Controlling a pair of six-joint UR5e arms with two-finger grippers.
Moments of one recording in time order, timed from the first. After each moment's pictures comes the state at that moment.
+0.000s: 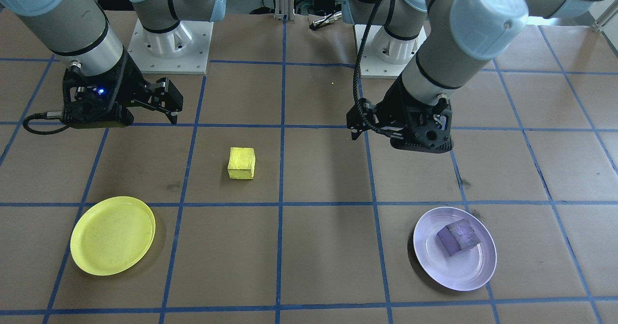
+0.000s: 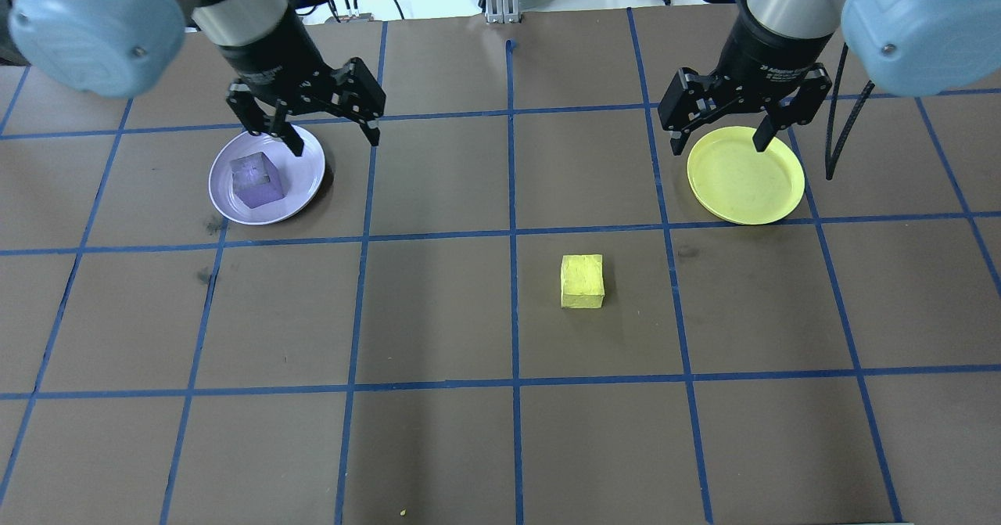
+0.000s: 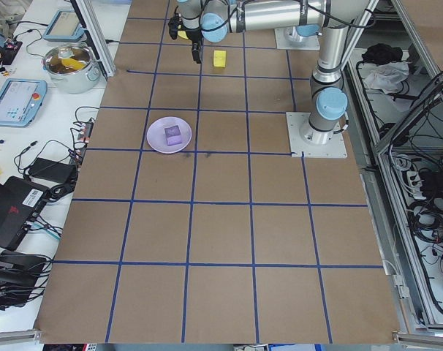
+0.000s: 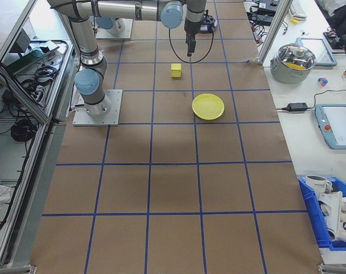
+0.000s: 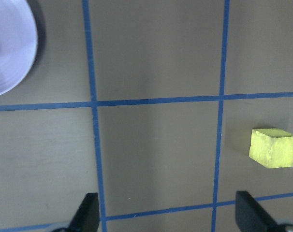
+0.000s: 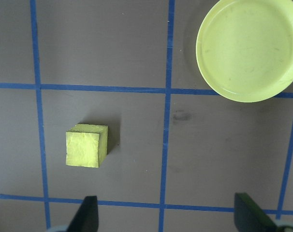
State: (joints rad) left arm -1.60 -1.73 -1.49 -1.58 1.42 -0.02; right arm 1.55 -1.50 1.57 -1.58 -1.51 -0.05
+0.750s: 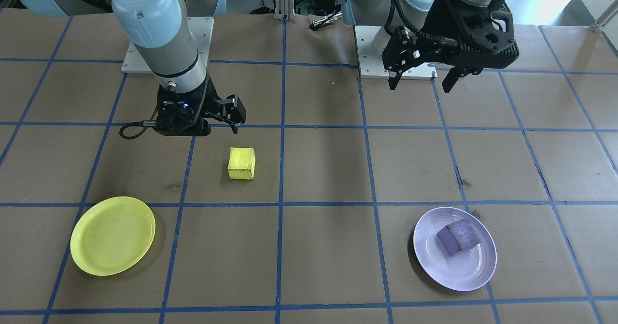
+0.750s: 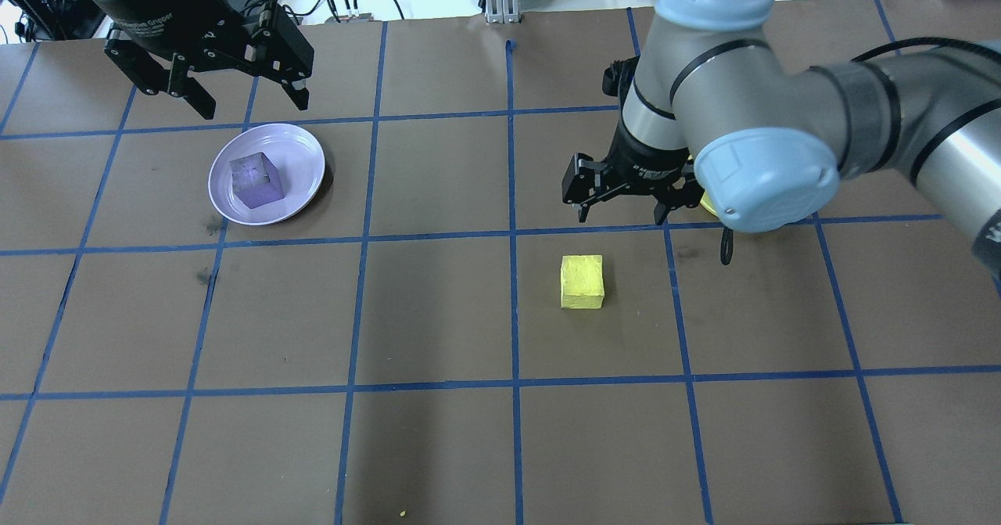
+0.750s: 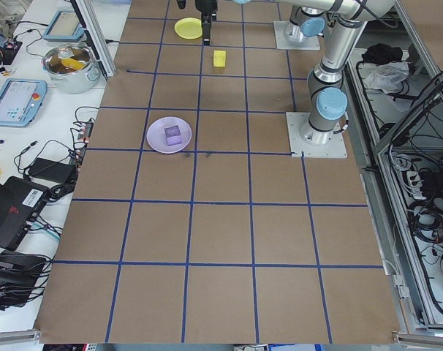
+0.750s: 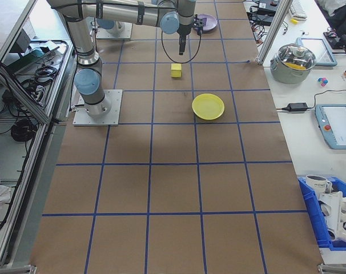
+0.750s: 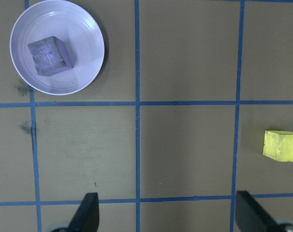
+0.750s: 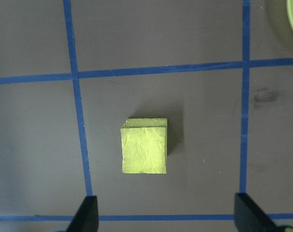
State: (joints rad) left arm -1.58 -1.58 -1.41 -1.68 1.52 -0.02; right arm 1.73 -1.48 1.78 -1.84 -1.48 0.21
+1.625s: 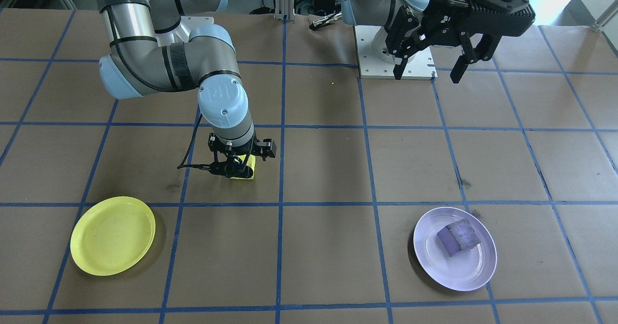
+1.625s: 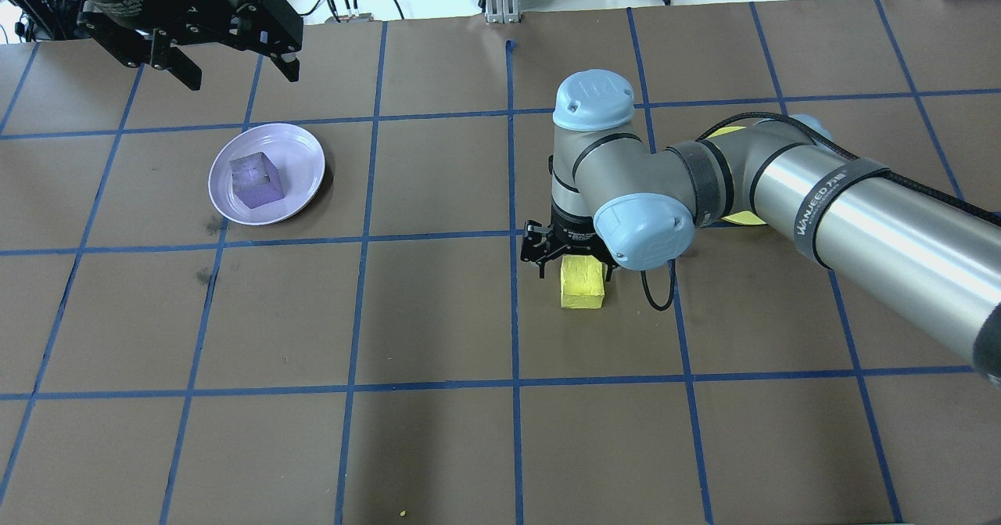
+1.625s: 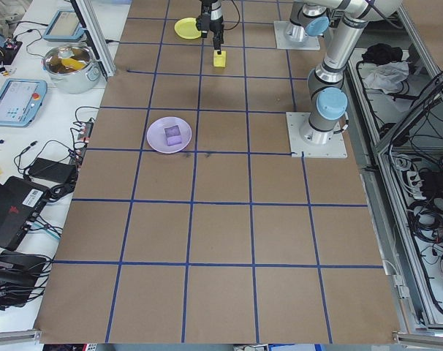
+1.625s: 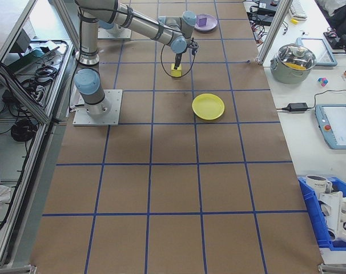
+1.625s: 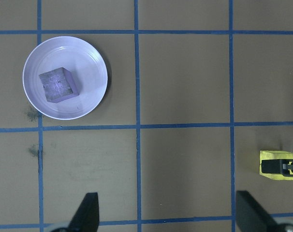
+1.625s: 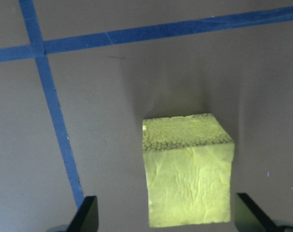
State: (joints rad) left arm -1.58 -1.53 -1.41 -1.59 1.53 -0.02; right arm 1.84 -1.24 1.84 -1.99 -1.51 0.38
